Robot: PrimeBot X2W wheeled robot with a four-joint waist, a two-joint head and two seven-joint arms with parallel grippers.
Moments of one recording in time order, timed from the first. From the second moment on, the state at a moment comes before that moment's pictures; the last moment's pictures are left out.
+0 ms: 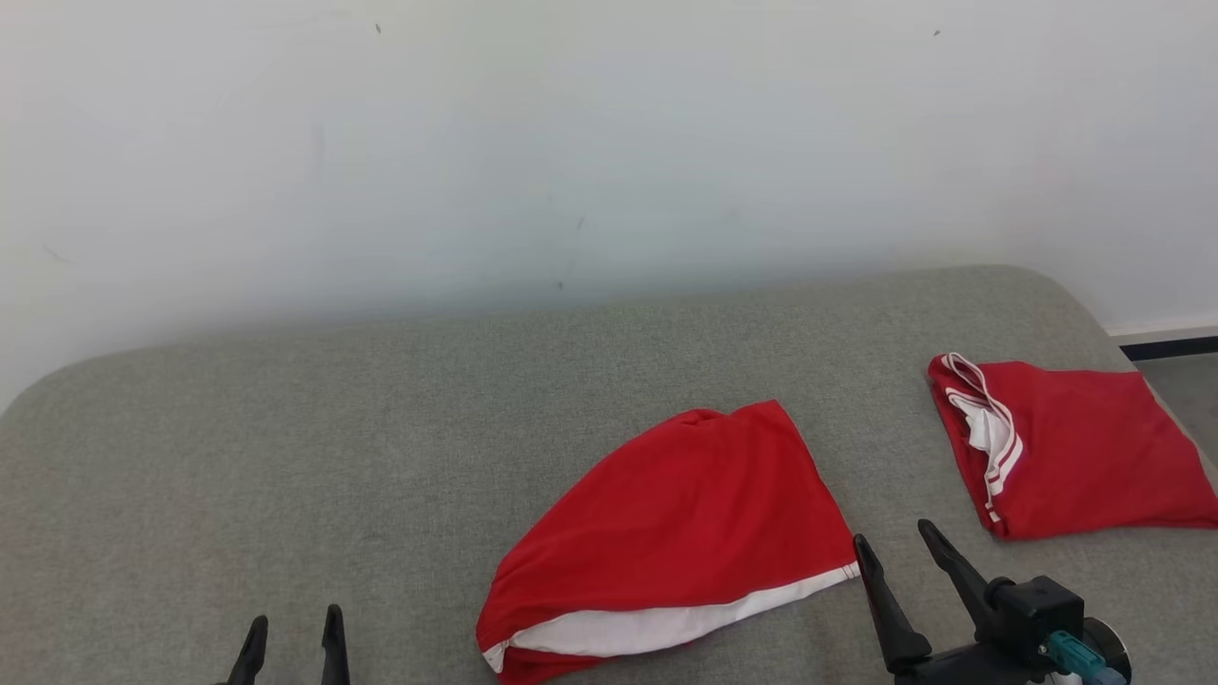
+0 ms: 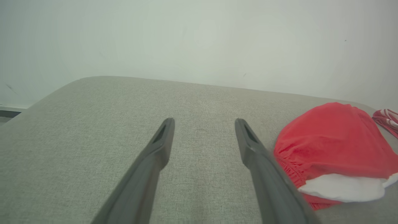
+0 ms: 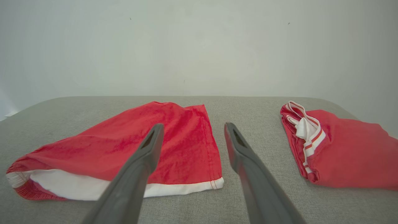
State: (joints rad) left arm 0.05 0.05 0.05 0.28 -0.18 -0.06 -0.26; right arm -0.10 -0.21 0.24 0.37 0.28 0.13 -0.23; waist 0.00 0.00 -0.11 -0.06
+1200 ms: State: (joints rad) left arm 0.00 0.05 -0.22 0.46 -0.23 -0.10 -0.26; right arm -0.12 -0.19 0.18 0.42 0.28 0.13 -0.15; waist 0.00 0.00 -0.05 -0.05
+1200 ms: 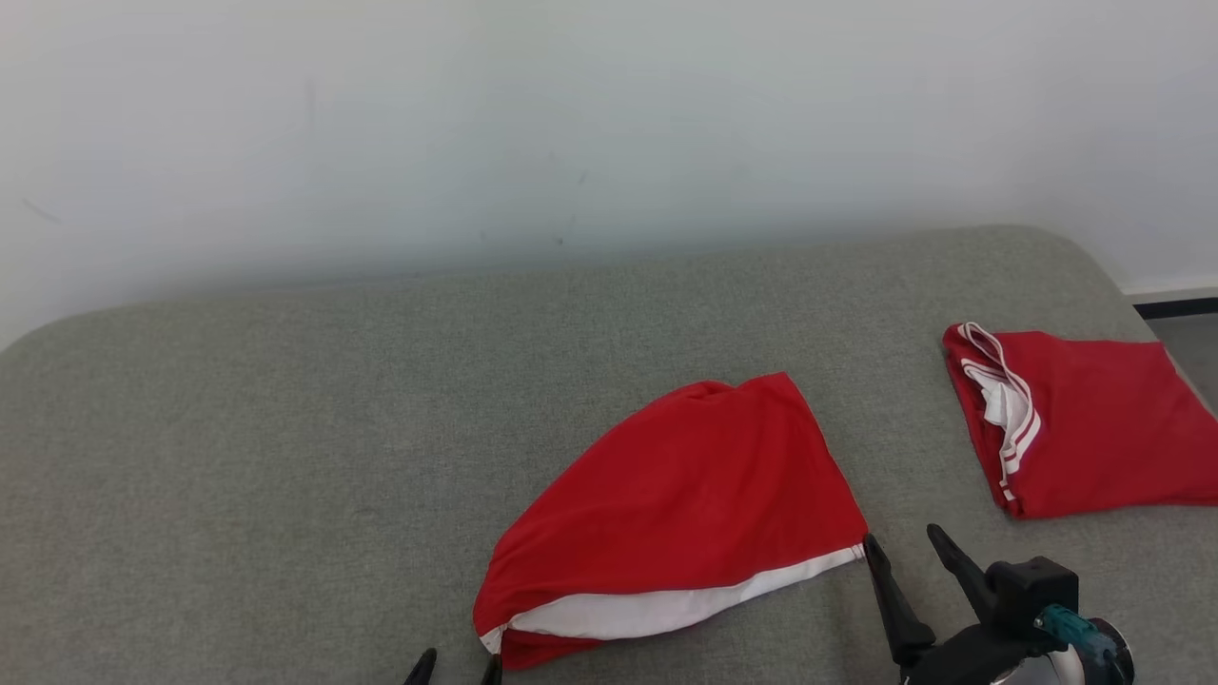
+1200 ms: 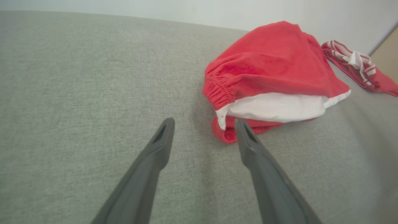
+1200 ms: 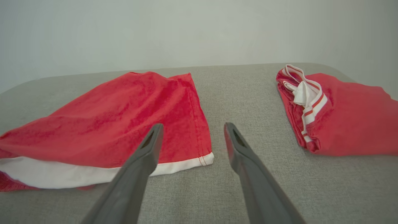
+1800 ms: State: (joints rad) left arm -0.11 0.05 -0.31 0.54 -0.29 -0.09 -0.26; right arm -0.29 -0.20 0.29 0.69 0.36 0.13 -0.13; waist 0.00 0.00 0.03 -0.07
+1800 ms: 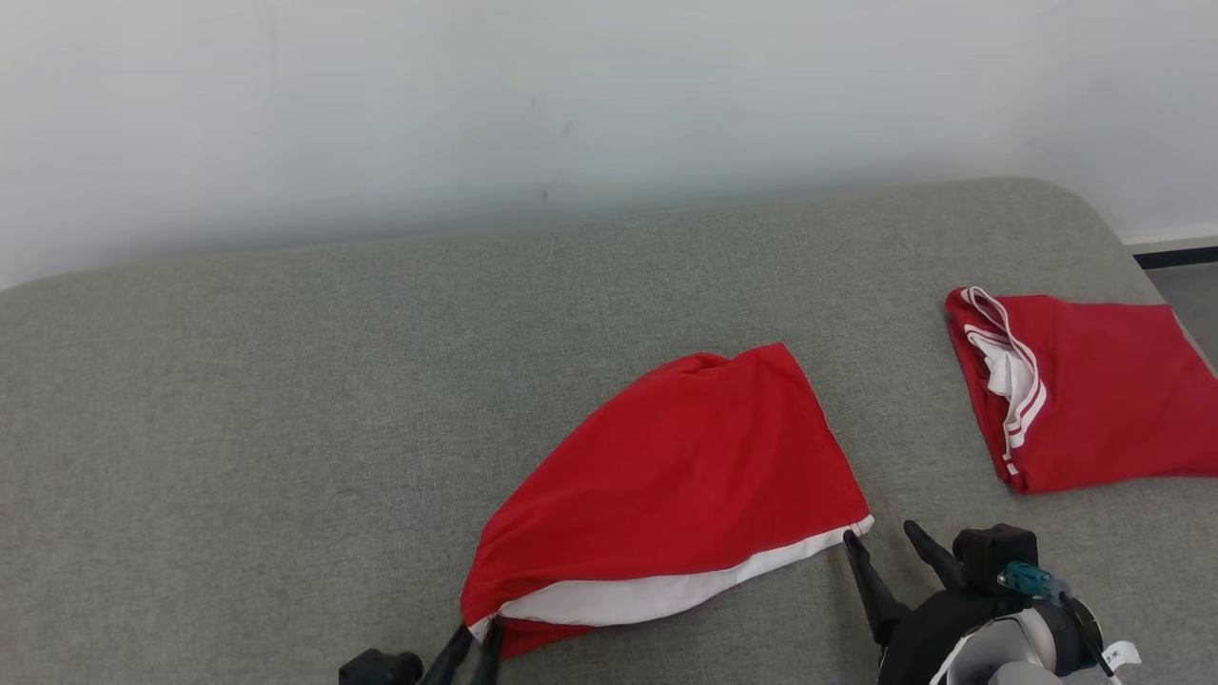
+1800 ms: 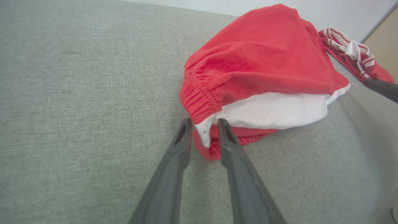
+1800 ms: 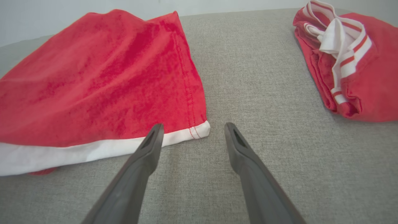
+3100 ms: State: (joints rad) left arm -0.12 0.05 -0.32 0.40 -0.31 -0.12 -0.26; right arm -0.46 -0.20 0.33 0.83 0.63 0.13 -0.21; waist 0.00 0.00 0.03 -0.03
